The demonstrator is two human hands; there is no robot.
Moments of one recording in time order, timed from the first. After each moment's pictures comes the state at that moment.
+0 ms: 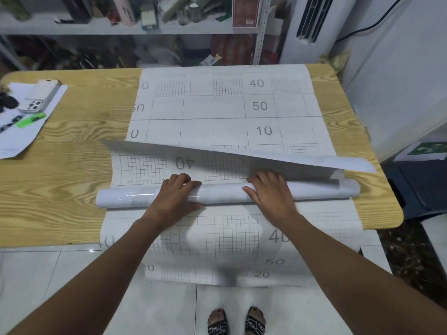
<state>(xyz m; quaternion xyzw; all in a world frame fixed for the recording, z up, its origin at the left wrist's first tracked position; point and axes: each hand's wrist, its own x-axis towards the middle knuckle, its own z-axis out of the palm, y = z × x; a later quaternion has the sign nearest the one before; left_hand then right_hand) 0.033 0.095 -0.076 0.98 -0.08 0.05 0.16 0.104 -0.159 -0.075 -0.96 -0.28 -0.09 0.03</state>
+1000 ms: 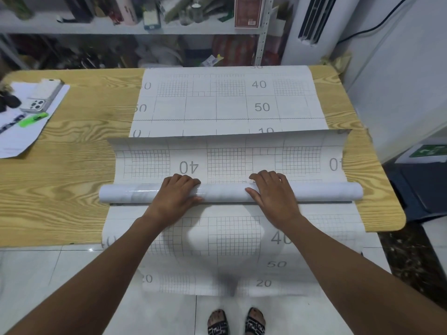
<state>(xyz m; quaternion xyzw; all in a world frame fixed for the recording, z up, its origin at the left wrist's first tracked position) 0.037 0.100 -0.066 0.99 -0.08 0.00 0.15 0.102 -0.161 -0.072 -0.96 -0.27 -0.06 0.07</state>
